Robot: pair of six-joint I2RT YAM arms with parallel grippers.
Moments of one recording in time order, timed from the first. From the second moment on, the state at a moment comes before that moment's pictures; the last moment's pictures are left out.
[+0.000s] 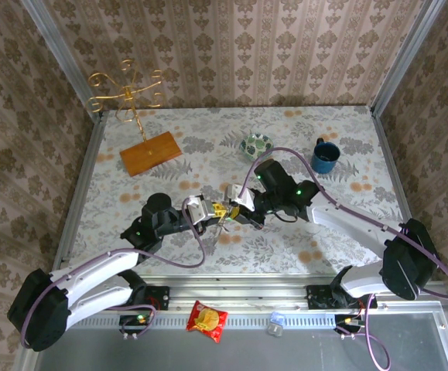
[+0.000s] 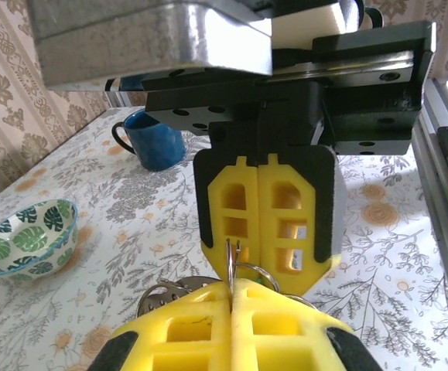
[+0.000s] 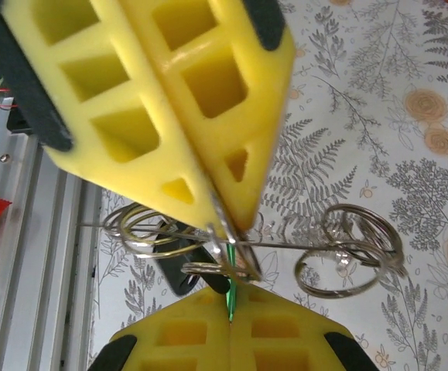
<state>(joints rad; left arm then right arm) -0.75 0.95 0.39 0.37 0.56 0.31 0.71 1.38 0.99 -0.47 -0.55 -0.51</state>
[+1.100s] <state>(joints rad) -0.76 0.95 0.37 0.40 0.58 0.33 0.67 1.25 0.86 -0.24 -0.62 -0.42</state>
